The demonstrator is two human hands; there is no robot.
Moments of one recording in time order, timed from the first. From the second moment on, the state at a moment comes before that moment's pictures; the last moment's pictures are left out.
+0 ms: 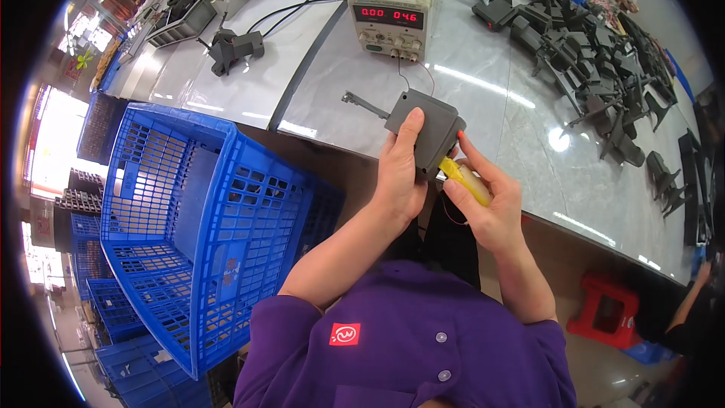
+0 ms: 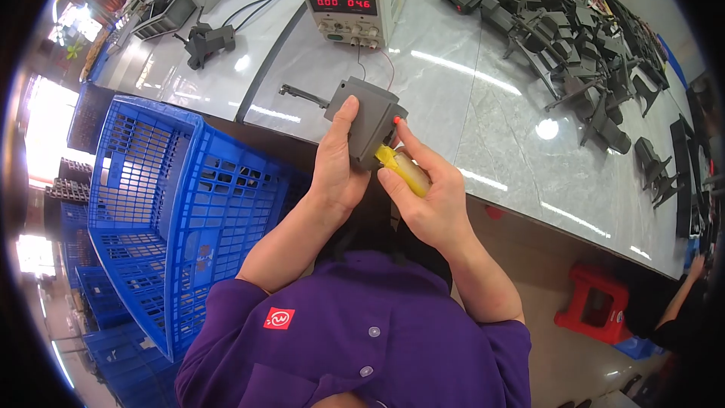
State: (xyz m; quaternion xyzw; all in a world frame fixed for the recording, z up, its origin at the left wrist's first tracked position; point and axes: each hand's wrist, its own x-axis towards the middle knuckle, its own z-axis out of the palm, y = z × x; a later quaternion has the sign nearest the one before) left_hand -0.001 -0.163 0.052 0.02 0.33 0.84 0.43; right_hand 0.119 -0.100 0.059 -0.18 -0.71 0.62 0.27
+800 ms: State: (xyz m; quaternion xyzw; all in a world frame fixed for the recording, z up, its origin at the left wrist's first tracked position) left_hand -0.013 -0.179 0.066 0.27 0.49 0.70 0.45; right_hand 0.128 -0.079 0.020 -0.11 -0.47 0.83 0.30
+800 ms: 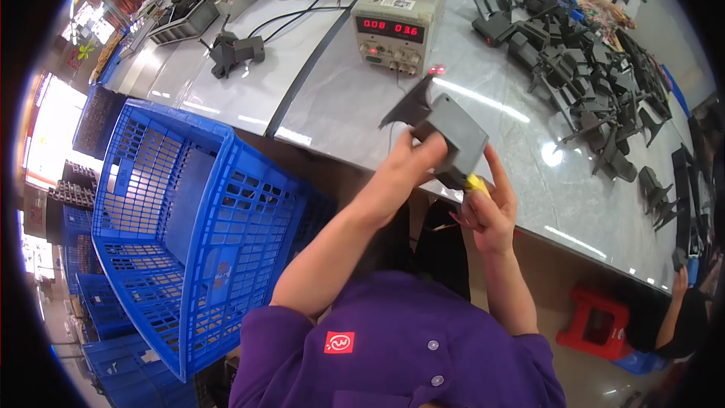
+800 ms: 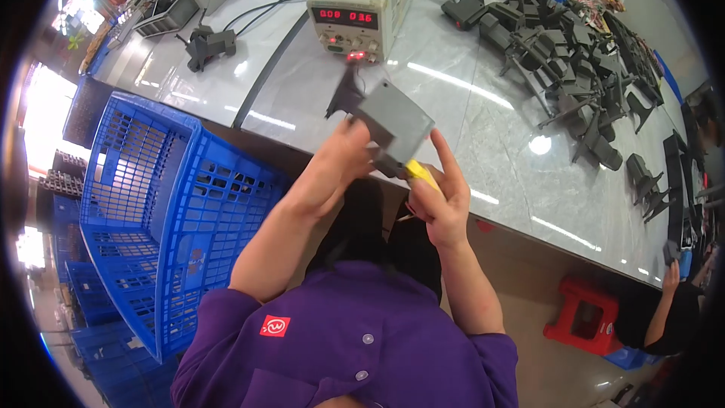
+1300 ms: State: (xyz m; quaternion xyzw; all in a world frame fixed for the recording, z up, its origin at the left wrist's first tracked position) left_hand -0.017 -0.183 0.115 0.49 0.54 0.62 0.28; right_hand 0.154 -0.084 -0.012 -0.06 -0.35 0.91 0.22
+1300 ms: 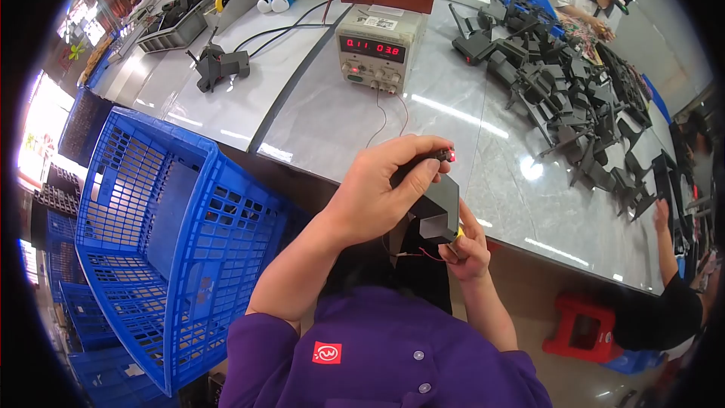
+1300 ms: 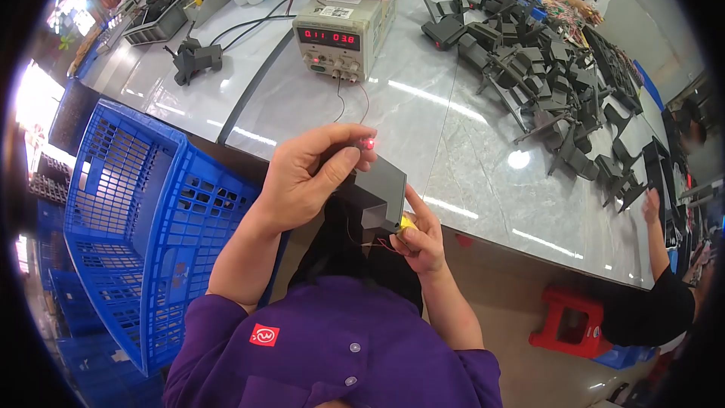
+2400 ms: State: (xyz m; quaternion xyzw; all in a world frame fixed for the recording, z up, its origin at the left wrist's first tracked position) left_hand 0.036 -0.176 0.043 0.33 0.49 0.79 0.19; right_hand 0.125 -0.108 0.001 -0.11 -0.67 0.61 0.42
